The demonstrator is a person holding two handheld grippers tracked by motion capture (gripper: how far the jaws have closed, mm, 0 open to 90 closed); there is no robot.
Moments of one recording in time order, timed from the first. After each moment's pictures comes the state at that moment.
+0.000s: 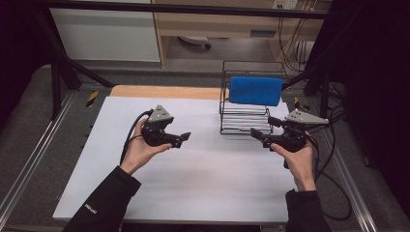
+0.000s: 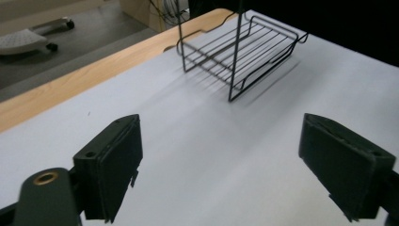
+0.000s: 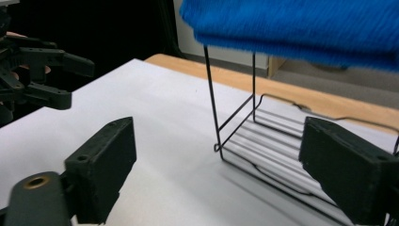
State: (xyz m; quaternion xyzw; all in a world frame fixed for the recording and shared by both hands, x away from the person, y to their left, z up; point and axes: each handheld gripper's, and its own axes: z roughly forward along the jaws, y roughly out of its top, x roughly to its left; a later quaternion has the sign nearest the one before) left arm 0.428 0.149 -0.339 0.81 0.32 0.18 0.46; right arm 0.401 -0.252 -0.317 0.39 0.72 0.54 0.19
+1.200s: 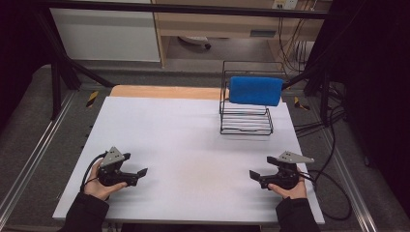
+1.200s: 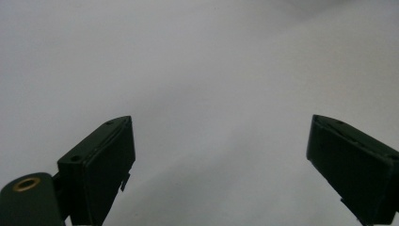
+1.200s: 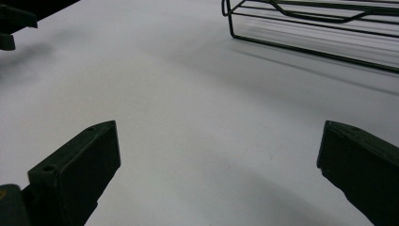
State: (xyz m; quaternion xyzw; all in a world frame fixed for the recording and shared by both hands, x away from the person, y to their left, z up) left arm 0.364 0.272 -0.442 0.80 0.38 0.18 0.43; right arm 0.355 -0.267 -0.436 0.42 0.75 0.49 0.13
